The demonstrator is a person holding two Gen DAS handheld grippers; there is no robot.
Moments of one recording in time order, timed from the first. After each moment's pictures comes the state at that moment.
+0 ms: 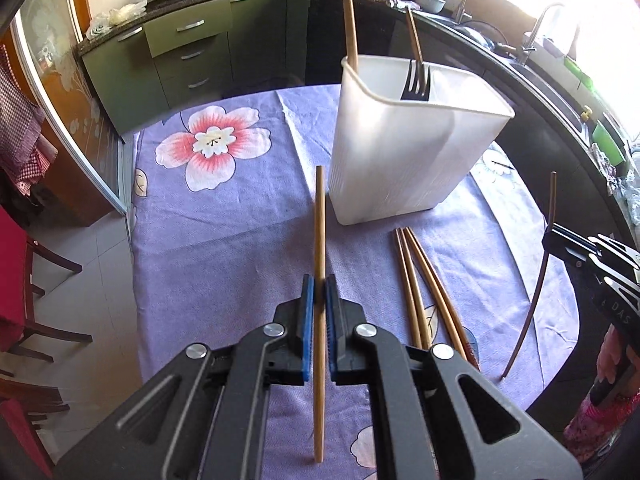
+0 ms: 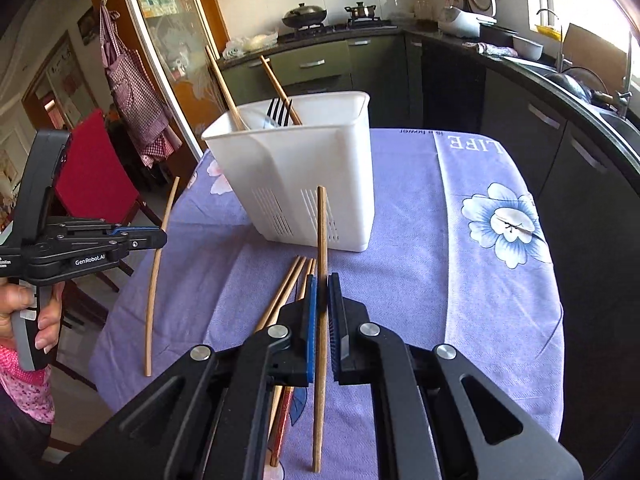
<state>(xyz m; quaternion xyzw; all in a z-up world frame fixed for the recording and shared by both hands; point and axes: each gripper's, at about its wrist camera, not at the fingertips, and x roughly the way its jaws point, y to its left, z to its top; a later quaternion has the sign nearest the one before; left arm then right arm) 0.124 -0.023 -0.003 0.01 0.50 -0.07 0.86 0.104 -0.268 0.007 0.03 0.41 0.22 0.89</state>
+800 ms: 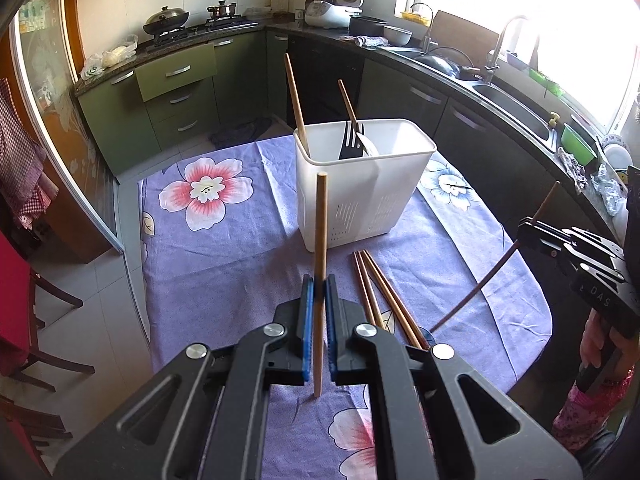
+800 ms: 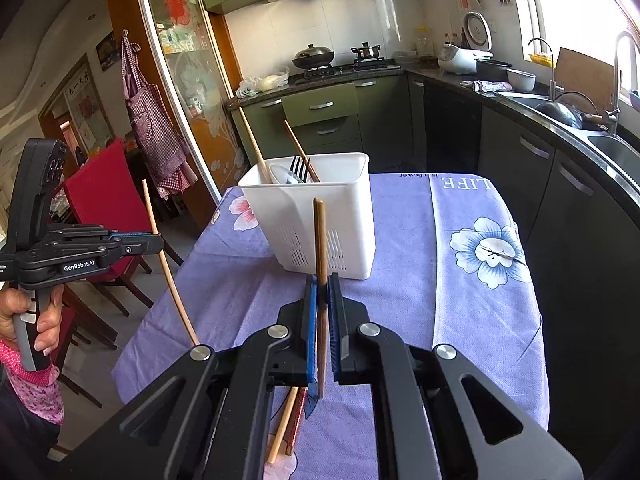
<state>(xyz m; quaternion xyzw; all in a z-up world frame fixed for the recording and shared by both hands) 0.084 -0.043 0.051 0.02 0.44 -0.10 0.89 0.076 -0.282 0.046 0.04 0.35 0.24 0.91</state>
